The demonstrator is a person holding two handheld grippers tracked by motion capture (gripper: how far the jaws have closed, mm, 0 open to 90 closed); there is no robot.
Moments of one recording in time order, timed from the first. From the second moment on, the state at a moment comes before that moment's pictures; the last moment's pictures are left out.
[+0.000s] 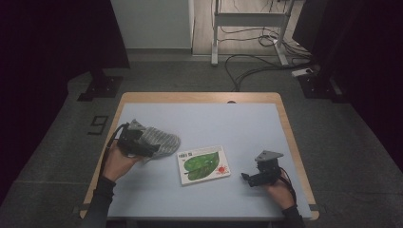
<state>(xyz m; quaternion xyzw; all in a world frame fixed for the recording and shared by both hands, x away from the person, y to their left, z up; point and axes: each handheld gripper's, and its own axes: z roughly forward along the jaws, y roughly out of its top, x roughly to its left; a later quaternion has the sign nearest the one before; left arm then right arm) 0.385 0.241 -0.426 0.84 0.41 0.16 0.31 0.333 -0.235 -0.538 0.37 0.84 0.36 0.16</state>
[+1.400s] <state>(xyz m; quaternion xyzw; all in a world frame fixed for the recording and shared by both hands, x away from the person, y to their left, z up) 0.414 0.260 -0.466 0.84 0.44 0.14 0.30 0.333 -0.235 -0.538 0.38 0.84 0.36 0.16</state>
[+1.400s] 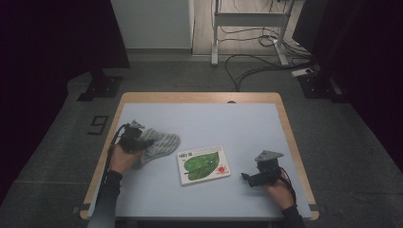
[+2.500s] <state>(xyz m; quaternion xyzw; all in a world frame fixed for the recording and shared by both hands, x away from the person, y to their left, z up) 0.381 0.173 -0.463 0.88 0.33 0.11 0.32 0.333 -0.235 -0.538 0.38 0.84 0.36 0.16</state>
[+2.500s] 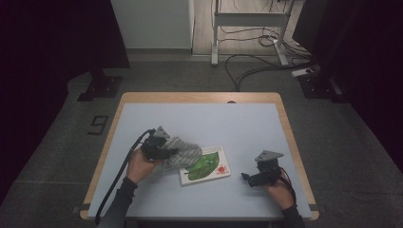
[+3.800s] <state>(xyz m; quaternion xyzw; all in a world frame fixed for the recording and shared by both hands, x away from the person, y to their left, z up) 0.408 0.078 -0.488 0.90 0.29 0.08 0.31 0.333 -0.235 -0.538 0.37 0.84 0.36 0.16</state>
